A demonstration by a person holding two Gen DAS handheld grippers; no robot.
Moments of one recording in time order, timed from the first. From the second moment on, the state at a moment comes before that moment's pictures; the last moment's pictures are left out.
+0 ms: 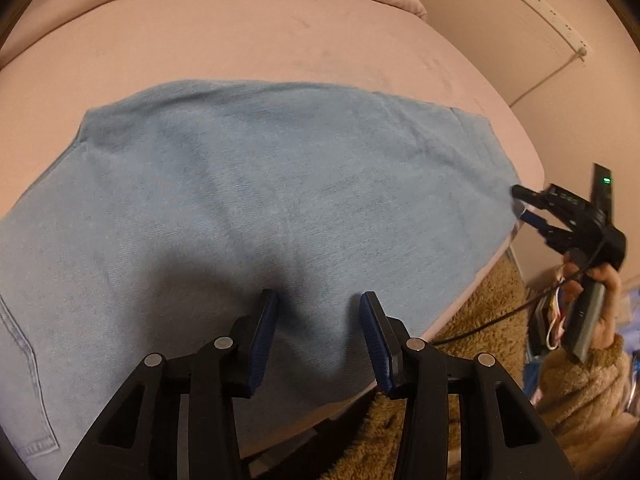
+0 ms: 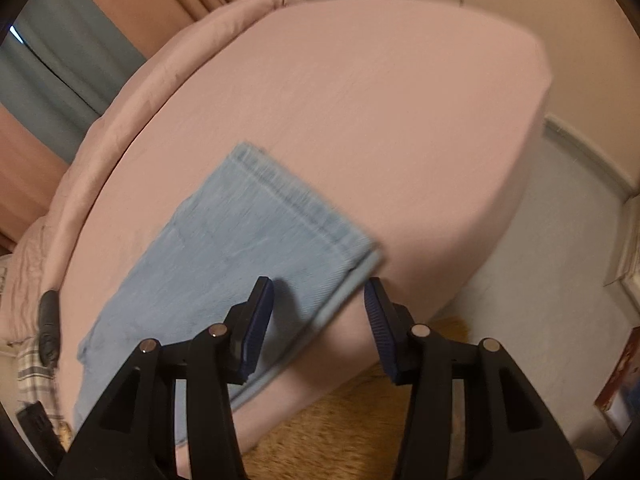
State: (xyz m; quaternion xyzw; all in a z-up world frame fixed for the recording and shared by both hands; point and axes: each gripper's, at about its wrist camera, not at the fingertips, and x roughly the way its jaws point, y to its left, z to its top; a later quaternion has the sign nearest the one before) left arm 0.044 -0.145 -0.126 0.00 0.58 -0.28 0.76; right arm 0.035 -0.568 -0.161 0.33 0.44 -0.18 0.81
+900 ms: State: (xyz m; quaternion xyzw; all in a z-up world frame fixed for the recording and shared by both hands) left arm 0.076 -0.129 -0.067 -0.18 0.53 -0.37 0.74; right arm 0.077 -0.361 -0.100 0.13 0.38 0.11 0.91
